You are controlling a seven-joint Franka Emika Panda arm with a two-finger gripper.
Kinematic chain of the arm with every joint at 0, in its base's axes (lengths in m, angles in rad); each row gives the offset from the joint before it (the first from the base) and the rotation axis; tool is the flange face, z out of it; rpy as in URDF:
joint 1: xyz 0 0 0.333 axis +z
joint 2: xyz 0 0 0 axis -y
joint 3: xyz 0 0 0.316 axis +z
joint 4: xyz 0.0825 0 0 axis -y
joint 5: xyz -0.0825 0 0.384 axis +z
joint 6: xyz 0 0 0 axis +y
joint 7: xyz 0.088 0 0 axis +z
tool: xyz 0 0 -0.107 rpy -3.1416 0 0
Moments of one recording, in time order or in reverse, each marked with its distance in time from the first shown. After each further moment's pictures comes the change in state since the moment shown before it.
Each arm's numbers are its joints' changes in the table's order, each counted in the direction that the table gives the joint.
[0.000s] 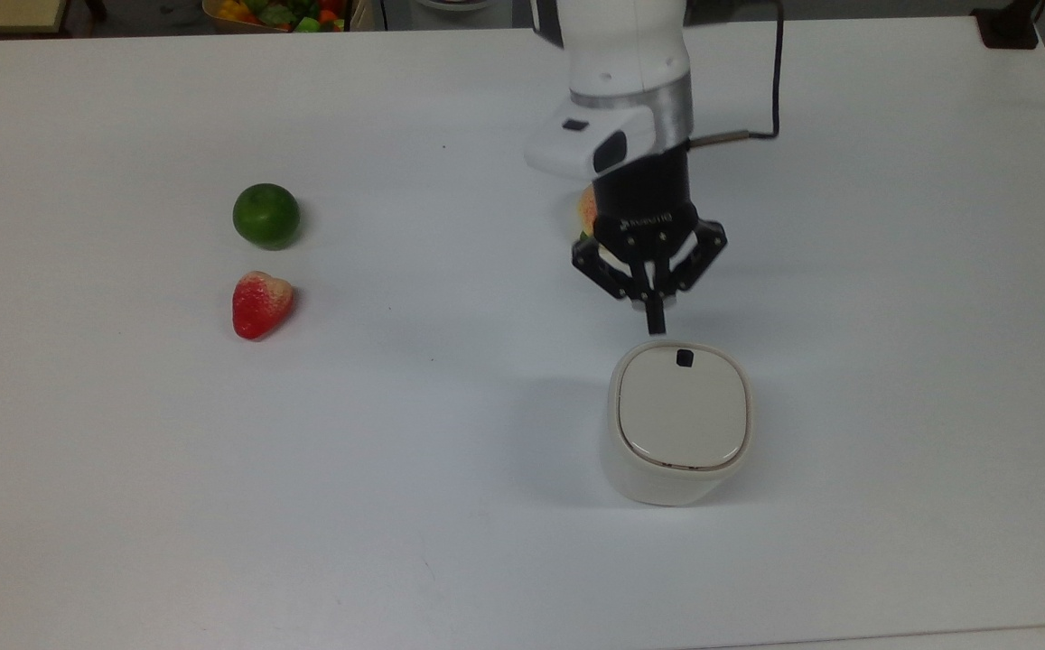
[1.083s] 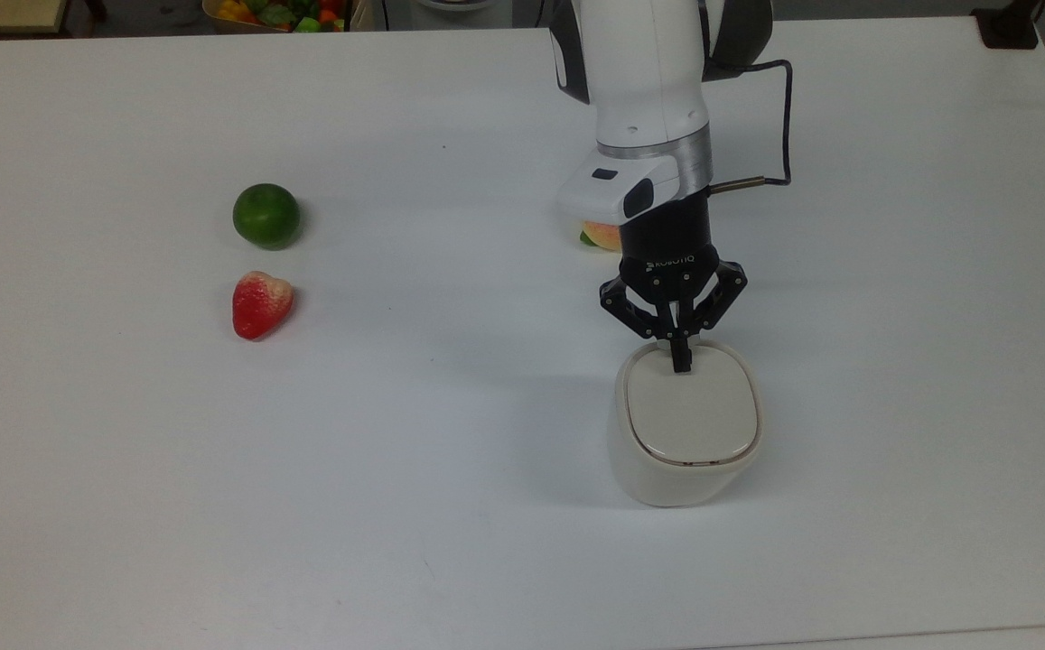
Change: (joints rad) arm 0.036 -0.111 0.004 -0.008 0.000 -0.201 0.000
